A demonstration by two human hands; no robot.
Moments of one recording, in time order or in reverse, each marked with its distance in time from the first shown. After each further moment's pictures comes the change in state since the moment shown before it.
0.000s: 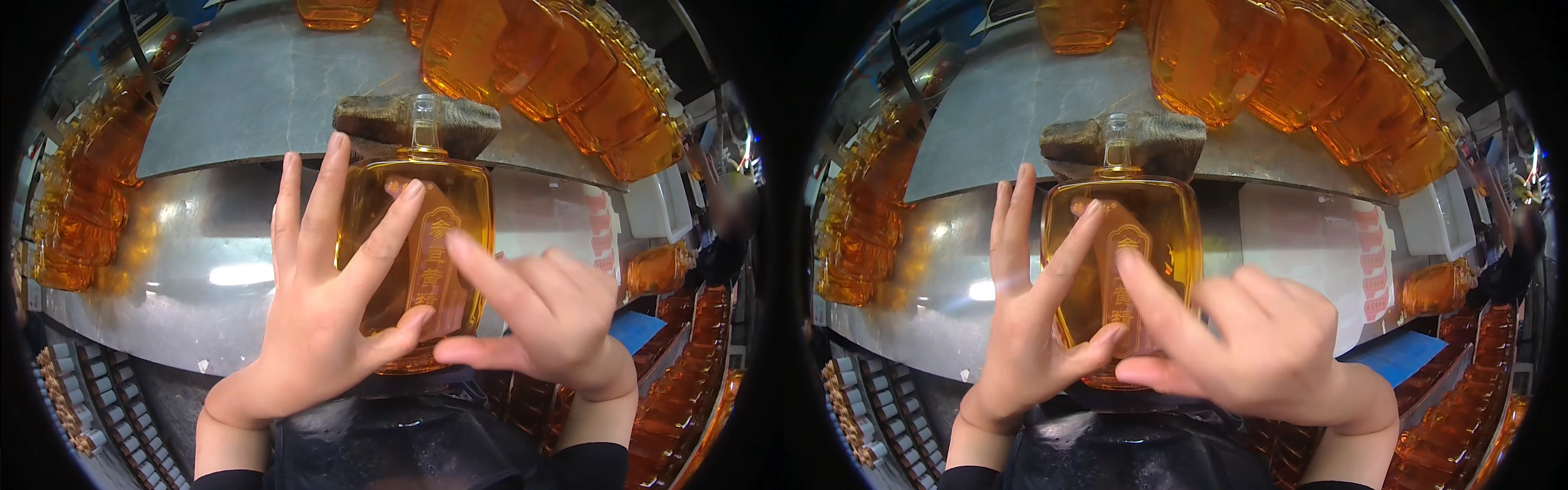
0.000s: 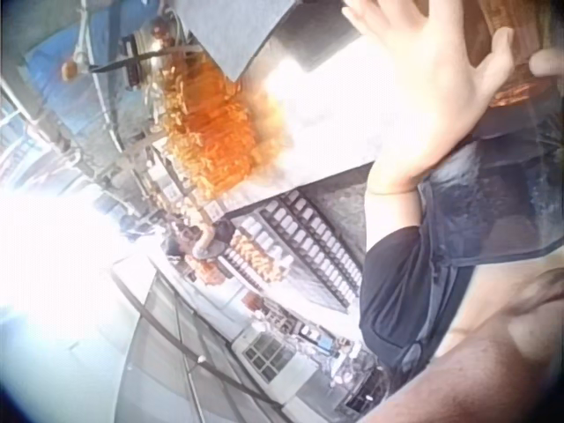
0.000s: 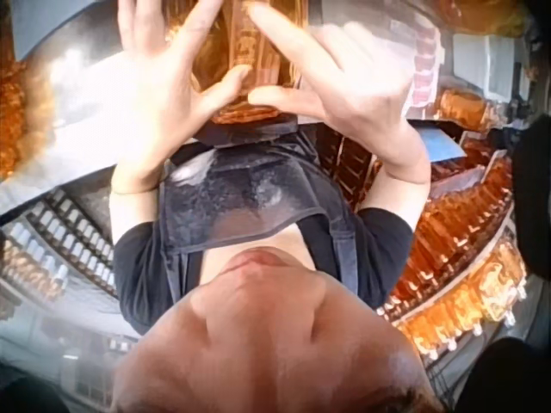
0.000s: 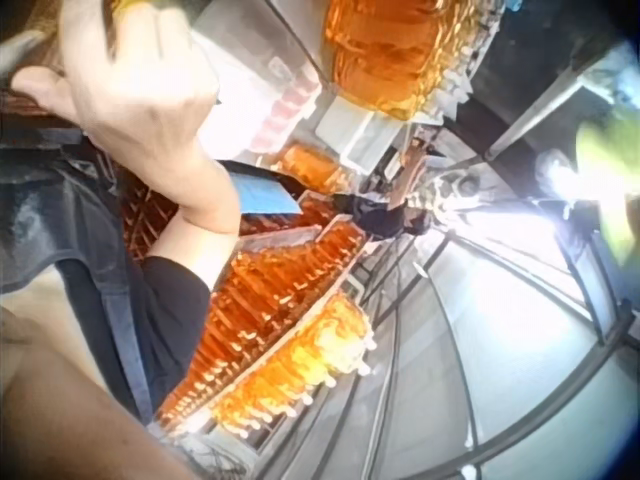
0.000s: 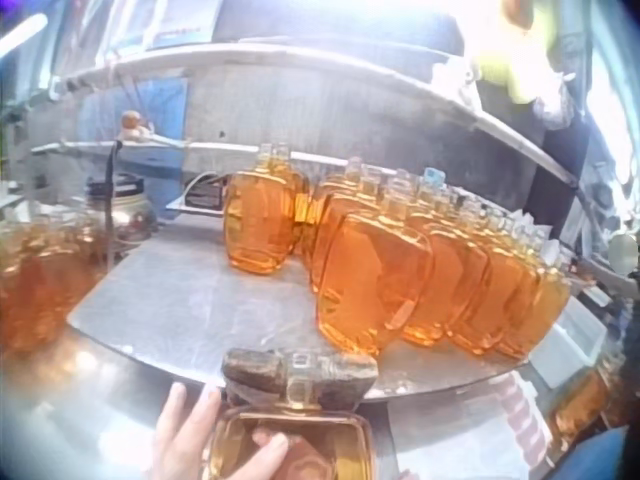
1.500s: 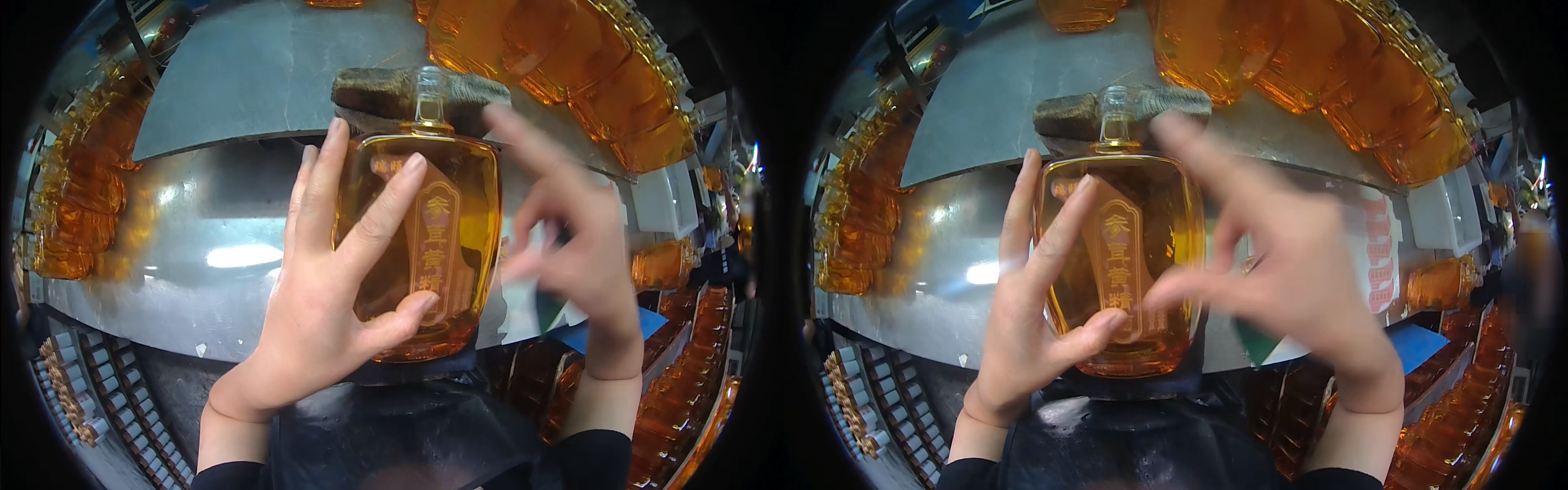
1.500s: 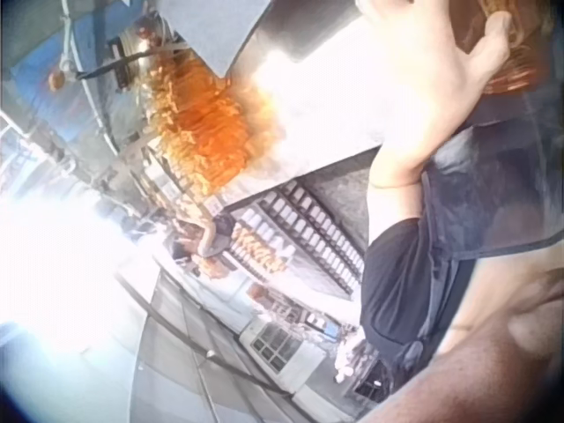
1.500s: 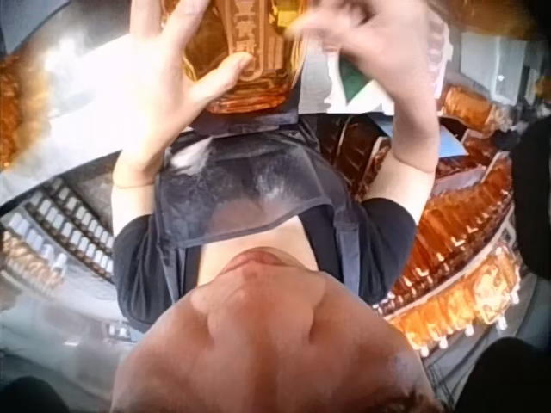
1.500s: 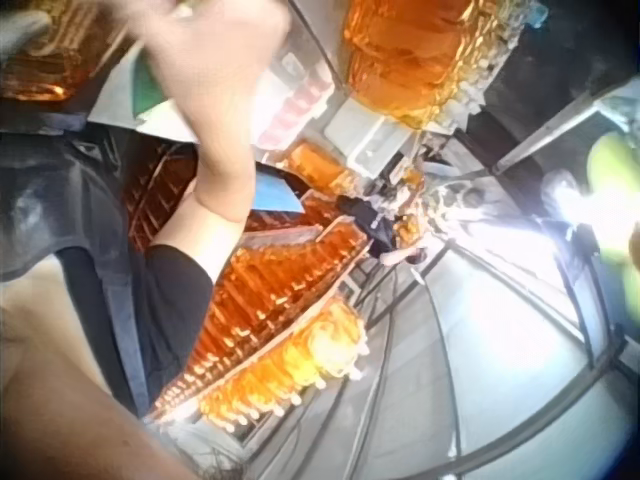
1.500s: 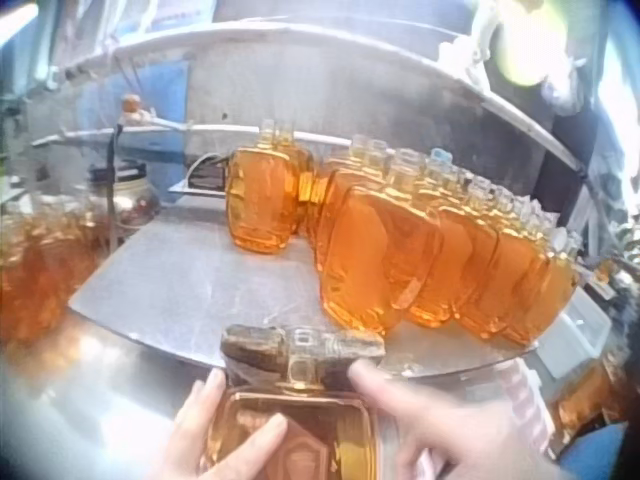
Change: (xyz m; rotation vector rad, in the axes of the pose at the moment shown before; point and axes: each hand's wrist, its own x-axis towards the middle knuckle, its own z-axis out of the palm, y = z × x) left_hand -0.003 -0.007 0.011 -0.193 -0.024 -0.054; right_hand 0.009 0.044 0.025 0.730 0.019 0.264
